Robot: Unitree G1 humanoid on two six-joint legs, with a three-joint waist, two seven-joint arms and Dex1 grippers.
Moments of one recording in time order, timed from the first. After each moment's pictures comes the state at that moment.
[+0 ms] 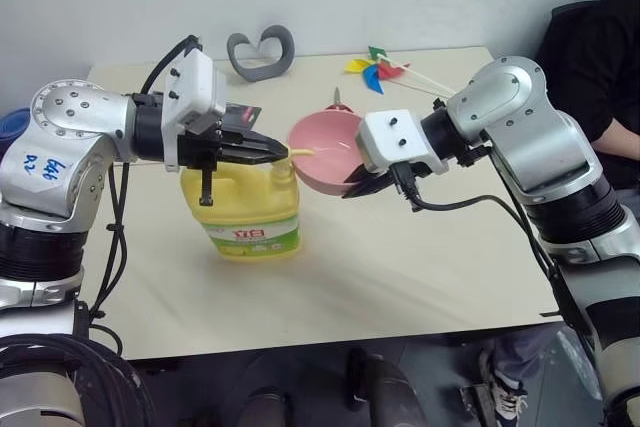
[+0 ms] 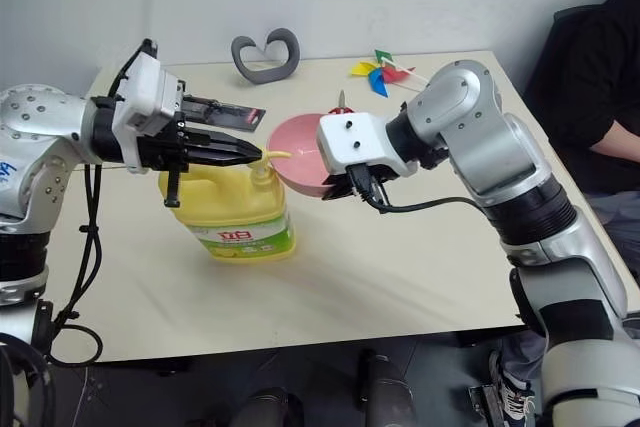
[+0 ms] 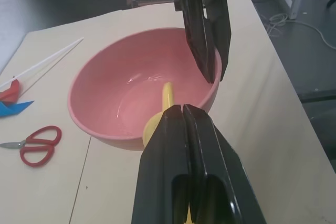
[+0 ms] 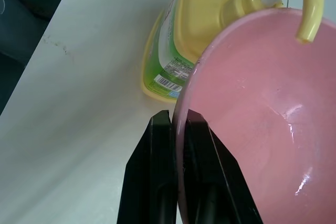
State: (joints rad) left arm -0.87 0.87 -0.06 -0.10 -0.46 0.51 -1.19; right arm -1.15 -0.68 0.42 0.01 0.10 0.38 1.53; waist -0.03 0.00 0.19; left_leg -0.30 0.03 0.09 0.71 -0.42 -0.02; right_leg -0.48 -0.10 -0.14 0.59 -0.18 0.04
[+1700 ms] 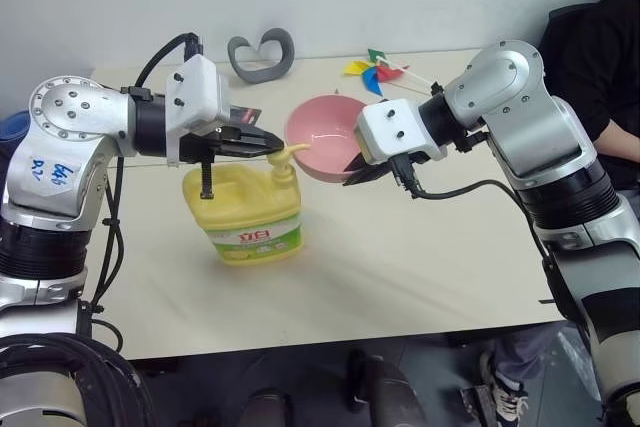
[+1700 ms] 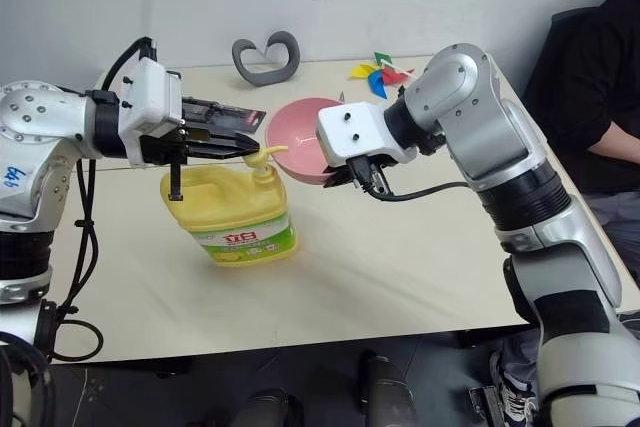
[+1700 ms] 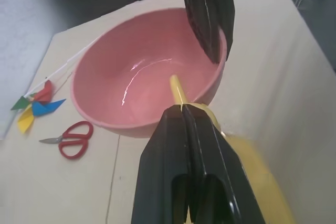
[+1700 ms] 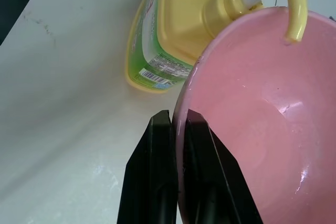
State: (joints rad) left arm -0.87 0.86 -0.08 -0.06 -0.34 0.35 -1.19; right arm -1.21 -0.65 0.43 0.13 0.05 0.24 1.55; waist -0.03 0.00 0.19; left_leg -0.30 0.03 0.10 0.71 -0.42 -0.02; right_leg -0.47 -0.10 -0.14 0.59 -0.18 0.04
